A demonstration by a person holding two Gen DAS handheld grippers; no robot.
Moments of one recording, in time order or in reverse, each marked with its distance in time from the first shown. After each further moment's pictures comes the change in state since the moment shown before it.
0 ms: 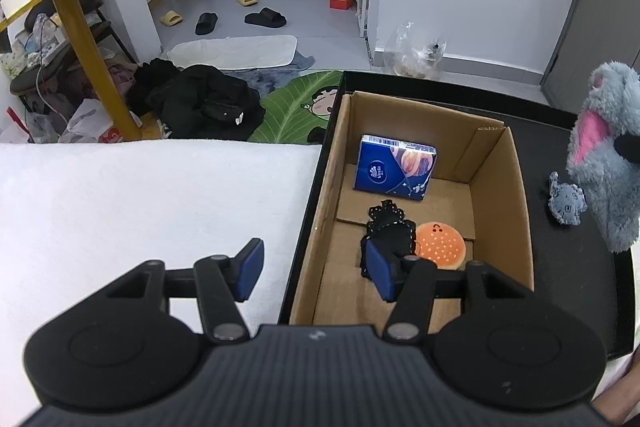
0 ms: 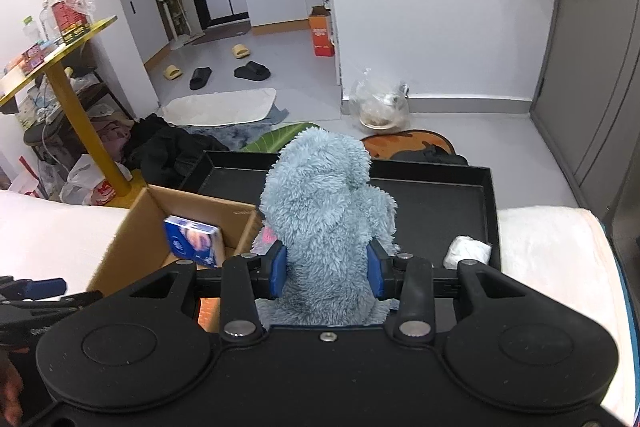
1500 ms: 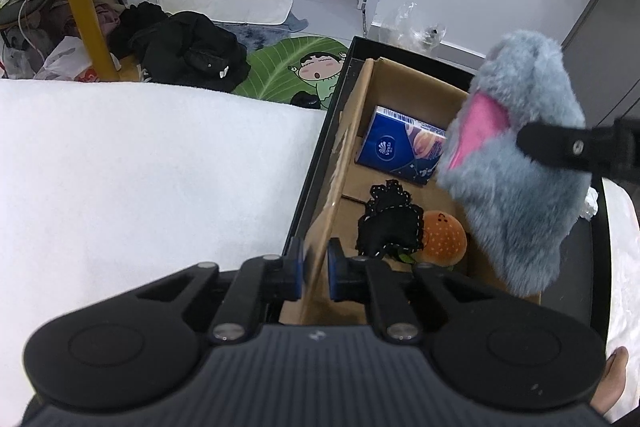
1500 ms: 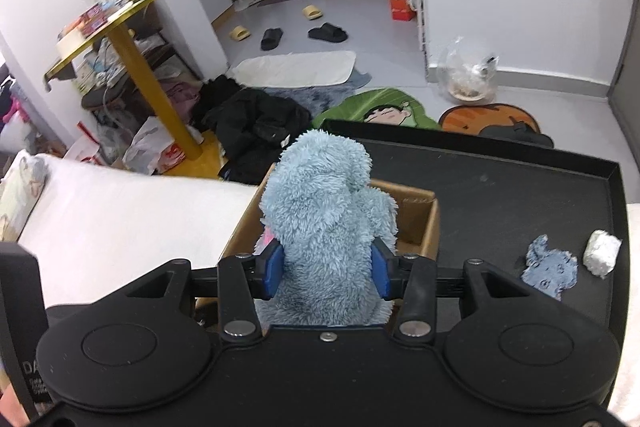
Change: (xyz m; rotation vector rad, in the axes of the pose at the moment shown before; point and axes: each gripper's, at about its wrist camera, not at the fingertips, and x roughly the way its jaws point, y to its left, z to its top) left arm 0.028 0.030 -0.003 -0.127 0.109 -0.109; right arm 0.031 0.095 0.010 -0.042 0.131 0.189
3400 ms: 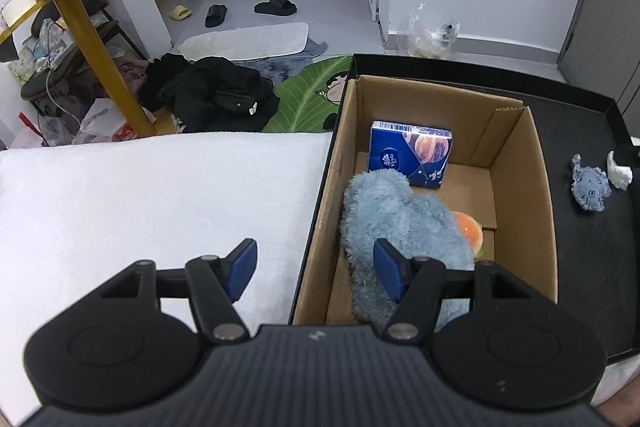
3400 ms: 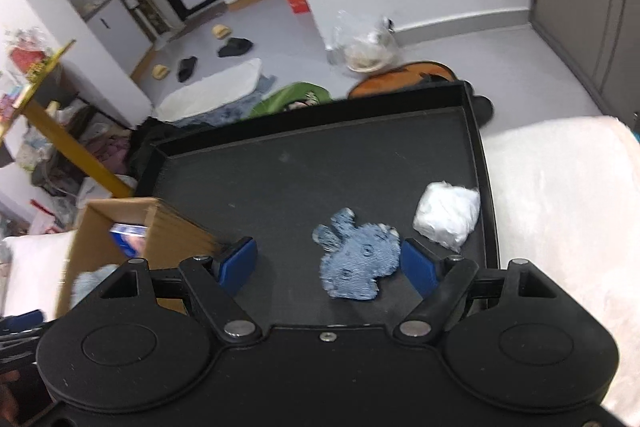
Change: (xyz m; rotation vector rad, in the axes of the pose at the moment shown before) left arm -0.007 -0.042 -0.001 0.168 -0.065 0.194; right arm 0.008 -0.196 -0.041 0.275 -0.014 -0.087
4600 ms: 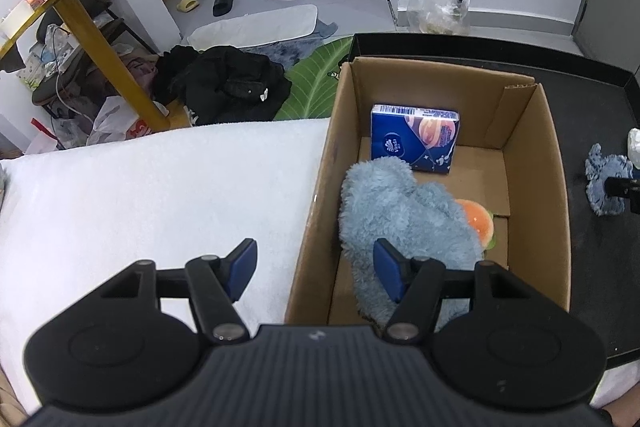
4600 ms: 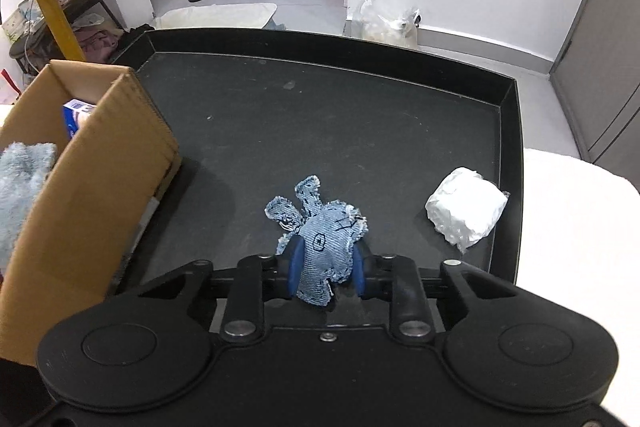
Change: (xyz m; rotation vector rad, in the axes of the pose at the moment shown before) left arm 0.008 -0.018 0.008 0.043 0.056 0.068; right arm 0.024 0.036 -0.032 -0.340 0.077 -0.118
